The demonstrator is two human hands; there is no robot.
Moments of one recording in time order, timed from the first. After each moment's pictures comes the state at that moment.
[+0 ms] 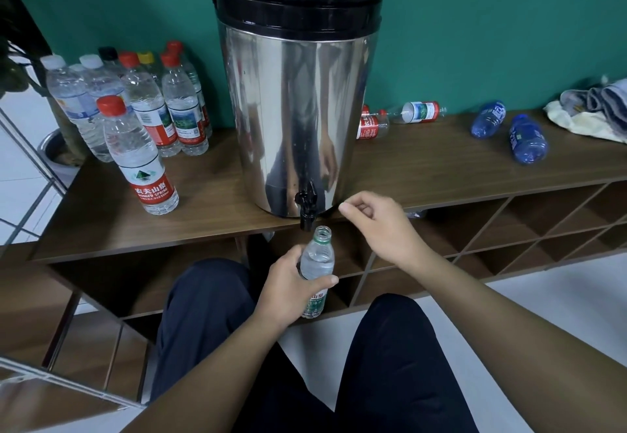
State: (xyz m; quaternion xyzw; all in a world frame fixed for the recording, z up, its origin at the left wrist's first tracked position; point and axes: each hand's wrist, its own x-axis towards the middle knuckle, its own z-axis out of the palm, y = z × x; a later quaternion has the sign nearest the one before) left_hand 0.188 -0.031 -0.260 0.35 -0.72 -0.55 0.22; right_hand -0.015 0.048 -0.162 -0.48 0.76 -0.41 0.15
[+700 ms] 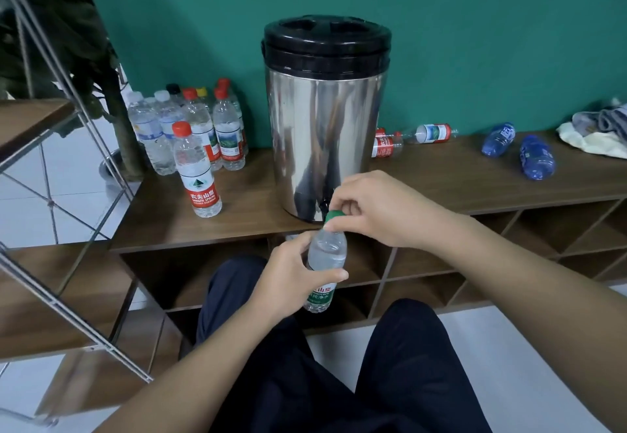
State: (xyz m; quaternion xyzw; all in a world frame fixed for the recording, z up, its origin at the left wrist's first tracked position) left_hand 0.252 -0.010 -0.161 0.30 -0.77 -0.51 0.25; right_hand 0.055 0.069 -0.025 -0.74 0.66 -0.13 0.02
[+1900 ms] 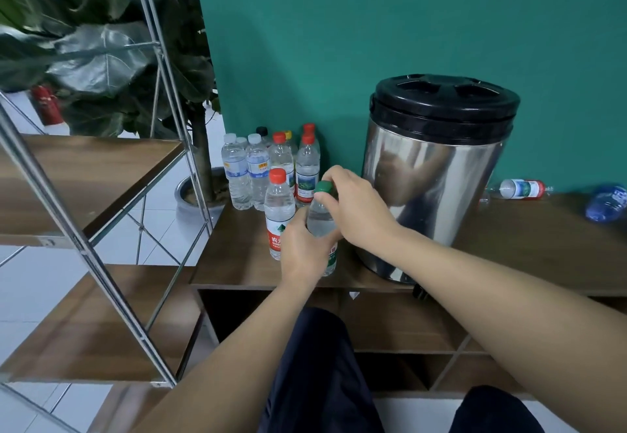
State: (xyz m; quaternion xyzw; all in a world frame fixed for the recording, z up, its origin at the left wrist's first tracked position) left_hand 0.277 -0.171 -0.118 0.44 -0.68 -0.36 0.46; right_hand 0.157 -0.134 -0.031 -0.66 0.68 -0.32 -0.02
